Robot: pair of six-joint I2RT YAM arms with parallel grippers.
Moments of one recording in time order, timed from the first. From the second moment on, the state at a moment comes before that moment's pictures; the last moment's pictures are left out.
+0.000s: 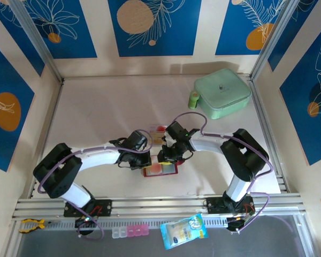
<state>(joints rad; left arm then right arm) -0.78 1.53 0.72 -0.31 0.31 -0.94 0.72 1.71 0.89 -0.40 -0.56 0.68</state>
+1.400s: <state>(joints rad) -0.78 1.52 0.72 -0.34 0.30 -0.94 0.72 1.73 0.87 -0.36 -0.58 0.69</state>
